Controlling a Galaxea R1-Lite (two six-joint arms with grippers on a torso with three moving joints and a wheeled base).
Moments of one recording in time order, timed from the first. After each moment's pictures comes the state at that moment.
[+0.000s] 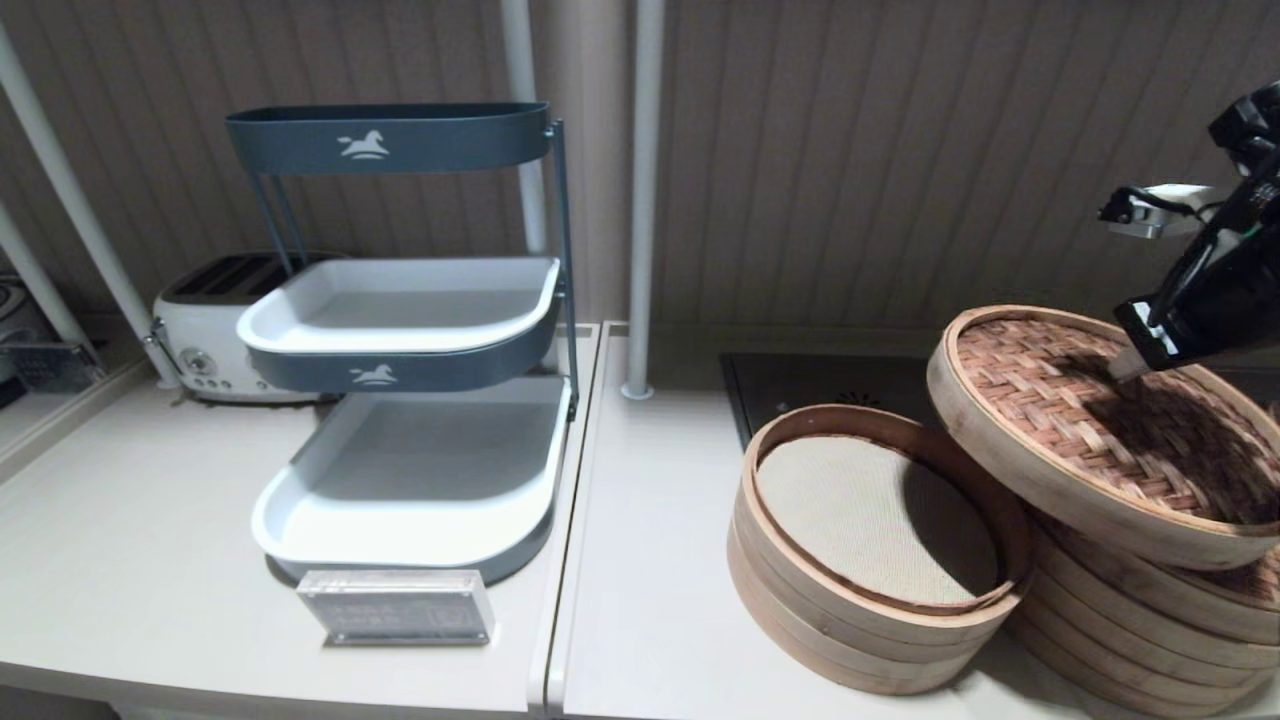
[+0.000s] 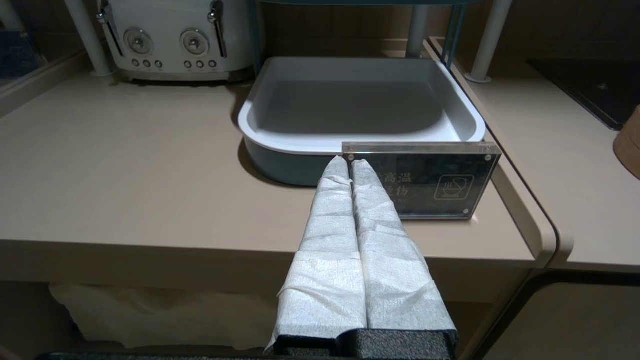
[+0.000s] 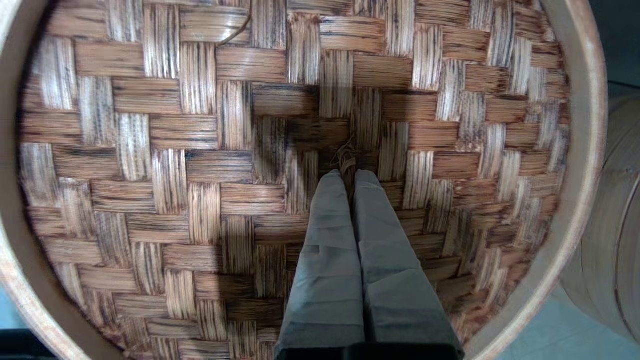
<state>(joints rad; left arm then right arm) 0.00 0.00 0.00 -0.05 -0.01 0.01 -0.14 1.79 -1.90 1.01 0.00 -0.25</state>
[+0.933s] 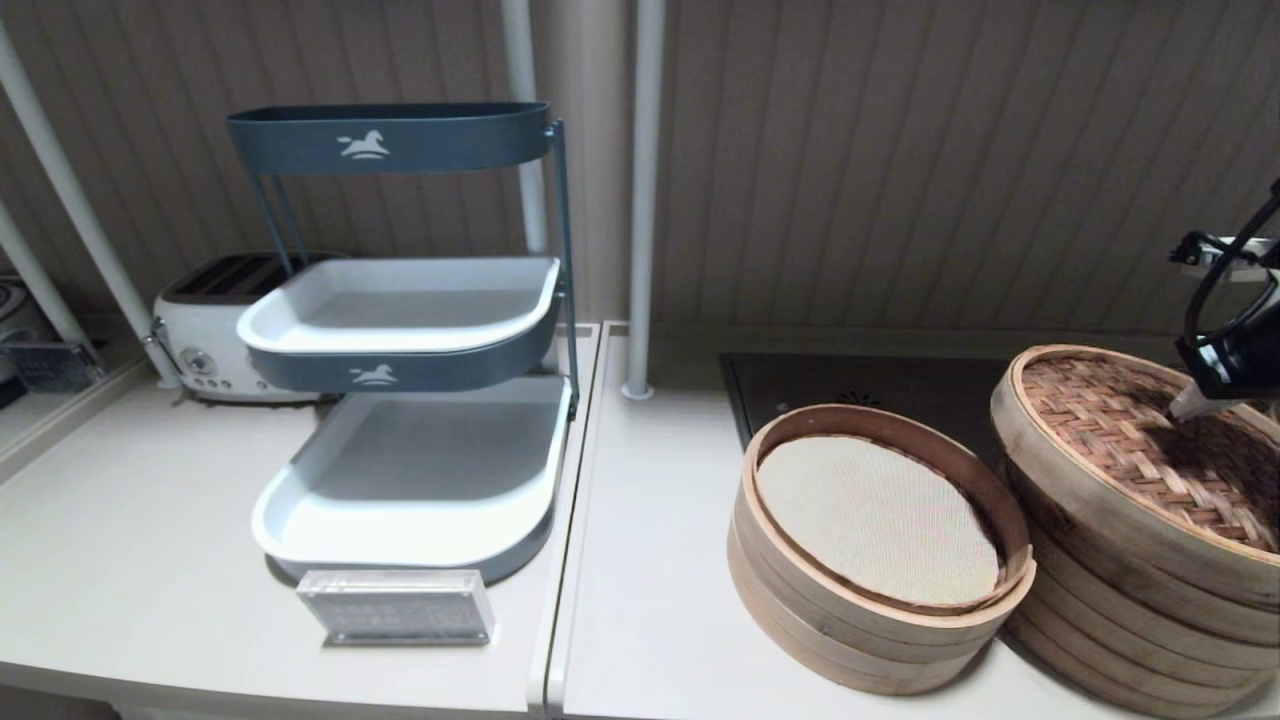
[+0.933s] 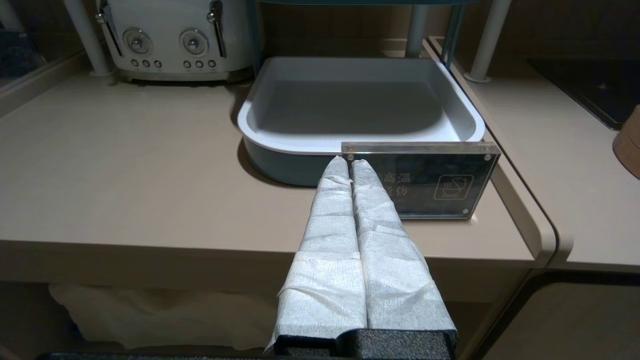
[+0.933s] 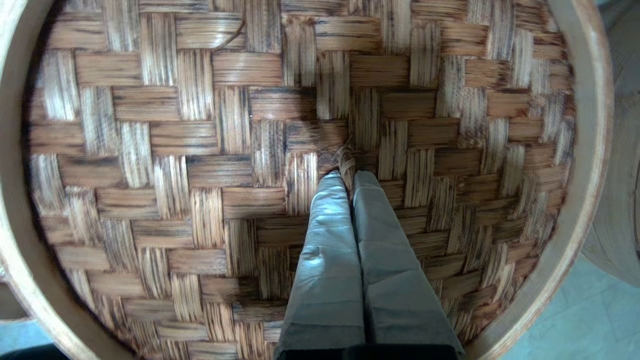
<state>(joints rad) 0.00 0.00 0.00 -0.05 -0.01 0.01 -0.36 1.85 -1.86 1.00 0.07 -0.25</state>
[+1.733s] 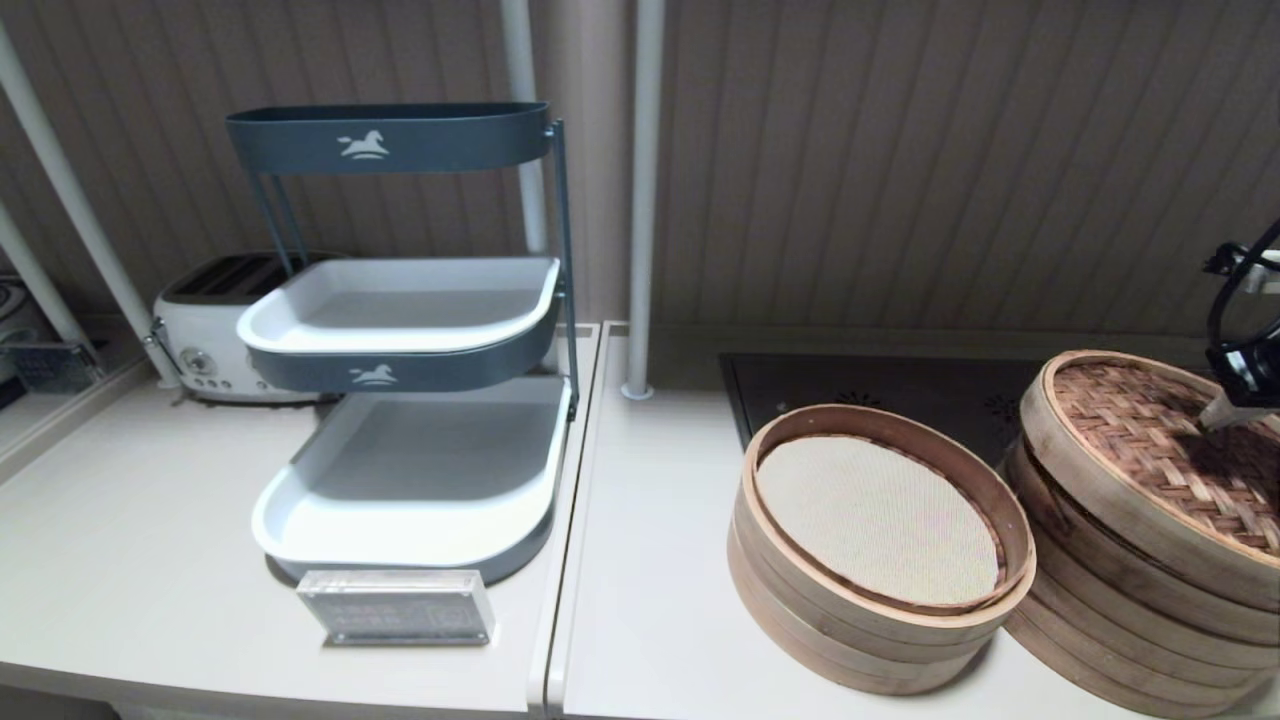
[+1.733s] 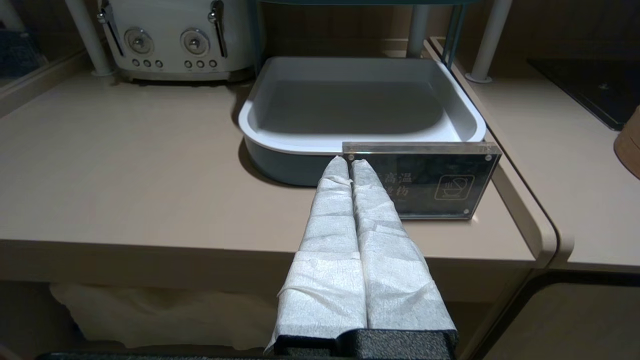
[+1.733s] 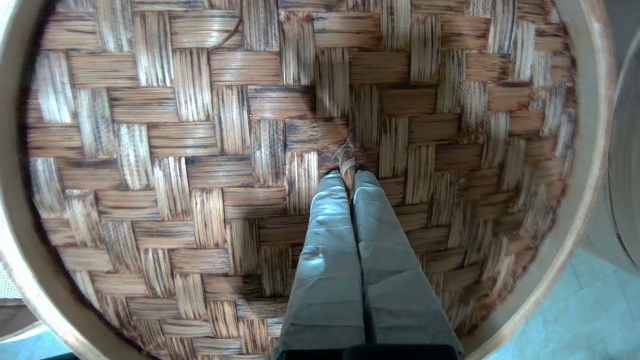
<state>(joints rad) 0.00 0.00 0.00 -0.05 -0.01 0.01 -0.44 1.88 -1.87 1.00 0.08 -0.26</state>
